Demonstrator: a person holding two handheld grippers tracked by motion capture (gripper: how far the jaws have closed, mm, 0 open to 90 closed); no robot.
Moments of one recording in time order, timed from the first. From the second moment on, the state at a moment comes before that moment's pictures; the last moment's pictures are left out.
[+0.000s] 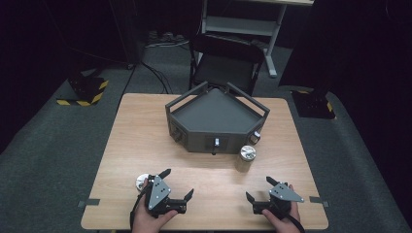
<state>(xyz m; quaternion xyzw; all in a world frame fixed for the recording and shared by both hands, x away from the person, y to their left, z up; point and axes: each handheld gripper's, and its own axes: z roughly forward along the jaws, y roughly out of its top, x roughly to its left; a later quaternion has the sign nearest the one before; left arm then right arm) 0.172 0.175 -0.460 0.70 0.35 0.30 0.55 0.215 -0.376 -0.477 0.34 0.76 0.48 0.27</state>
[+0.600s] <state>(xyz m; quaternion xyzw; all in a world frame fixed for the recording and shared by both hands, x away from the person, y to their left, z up) 0.158 0.215 -0.455 0.68 0.38 0.33 0.53 0.214 -0.375 -0.477 0.34 0.76 0.48 0.28</state>
